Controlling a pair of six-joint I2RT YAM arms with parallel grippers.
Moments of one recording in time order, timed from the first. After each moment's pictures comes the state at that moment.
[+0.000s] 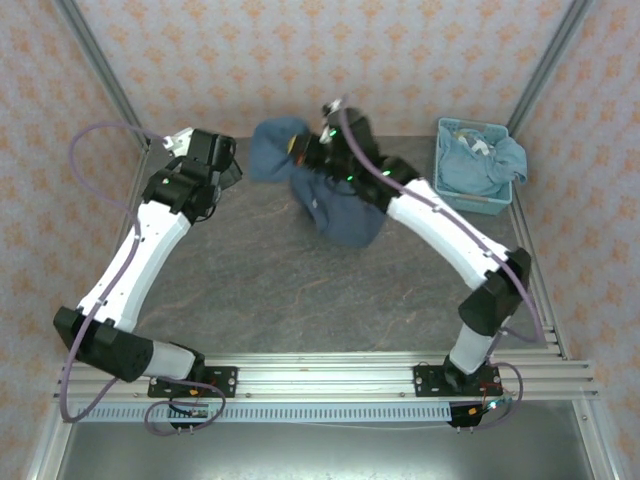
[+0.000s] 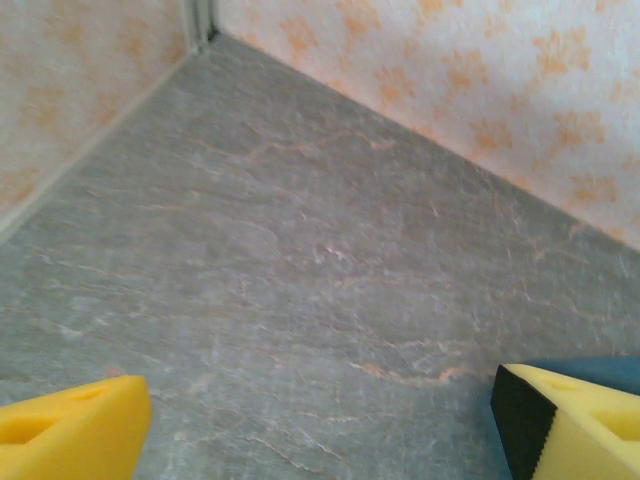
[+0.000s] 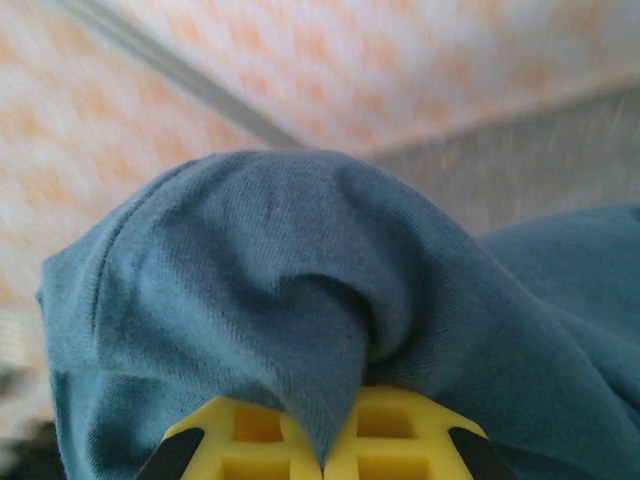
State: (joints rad) left arm -0.29 1.38 1.54 -0.96 -0.56 -0.73; right arm 0.74 1.77 1.80 -0.44 -0.08 0.83
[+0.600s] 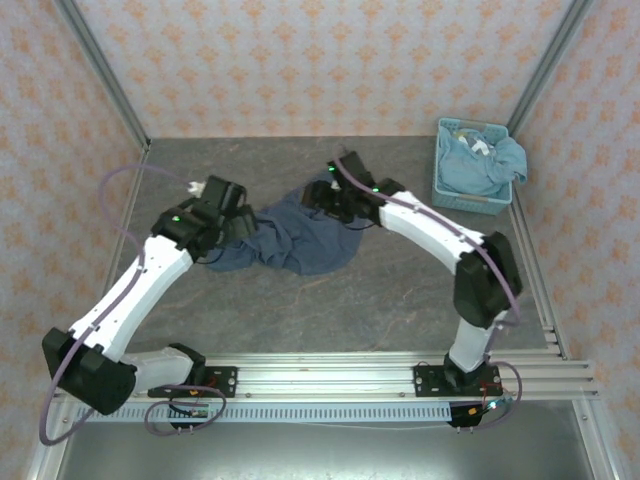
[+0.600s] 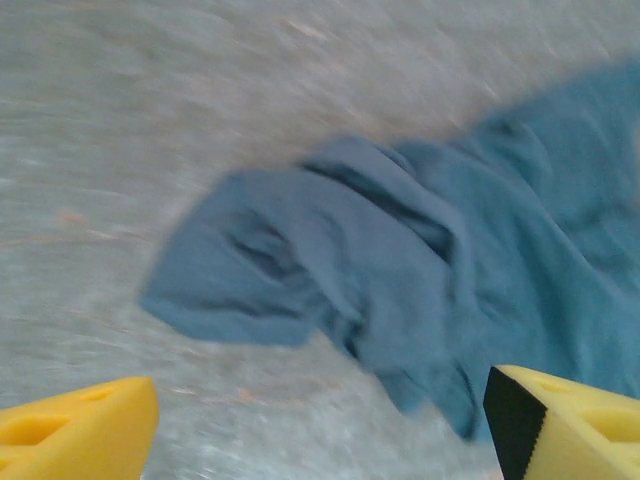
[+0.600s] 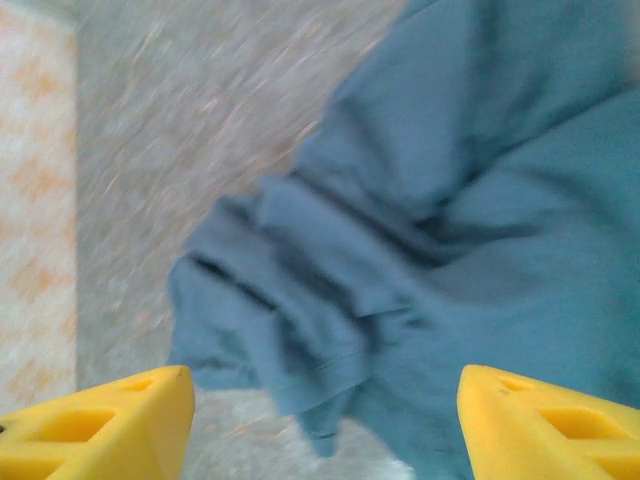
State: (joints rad) left arm -0.44 1.25 1.19 -0.95 -0.29 -0.68; right arm 0.61 1.74 1.45 -0.52 -0.13 0.84
